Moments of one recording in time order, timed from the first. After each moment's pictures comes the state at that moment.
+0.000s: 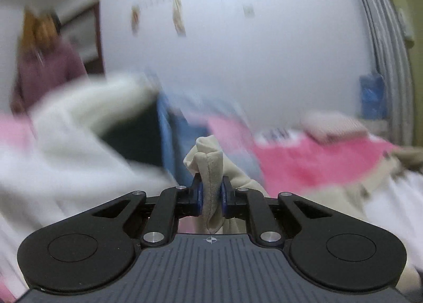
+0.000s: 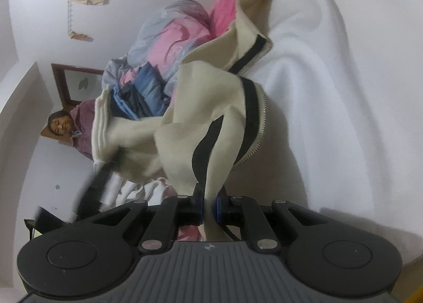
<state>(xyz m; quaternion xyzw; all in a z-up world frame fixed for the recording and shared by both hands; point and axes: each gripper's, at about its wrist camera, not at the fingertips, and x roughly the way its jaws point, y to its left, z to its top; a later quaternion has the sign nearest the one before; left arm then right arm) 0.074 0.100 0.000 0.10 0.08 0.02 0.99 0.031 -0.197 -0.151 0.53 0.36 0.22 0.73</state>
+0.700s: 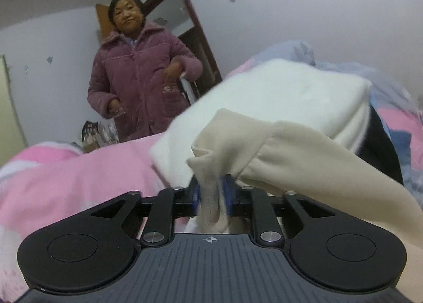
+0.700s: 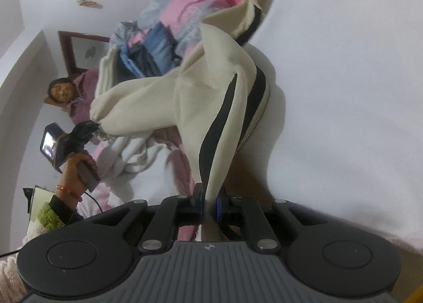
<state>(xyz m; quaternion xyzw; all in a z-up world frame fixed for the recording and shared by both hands) 0.188 0.262 0.084 0.13 0.17 0.27 0.94 0.037 -0.154 -0.157 0.49 0.40 0.27 0.72</state>
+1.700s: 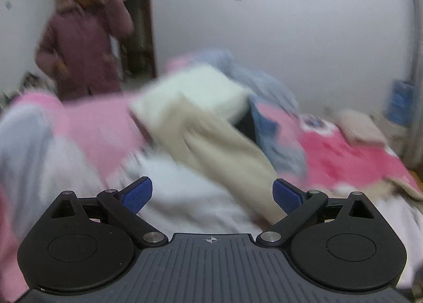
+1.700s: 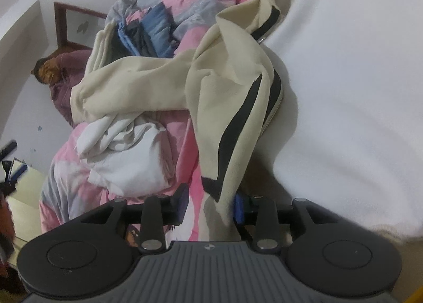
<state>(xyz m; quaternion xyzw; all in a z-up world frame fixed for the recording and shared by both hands) 0.010 0.223 0.128 0.00 0.26 0.06 0.96 0.027 -0.141 -0.135 0.42 0.42 0.26 0.76</state>
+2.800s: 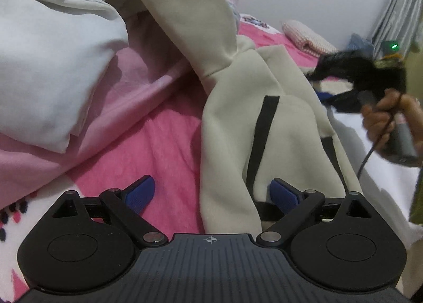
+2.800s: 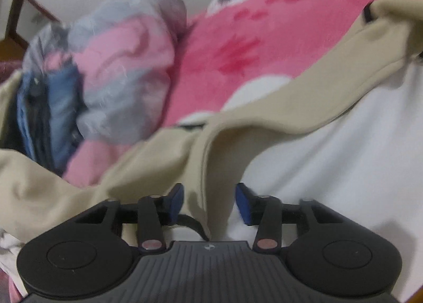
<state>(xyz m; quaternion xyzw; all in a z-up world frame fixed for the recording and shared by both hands) 0.098 0.103 -0.168 -0.11 0.38 -0.09 0.91 0.250 -0.187 -0.132 0.29 0.43 0.11 0.85</state>
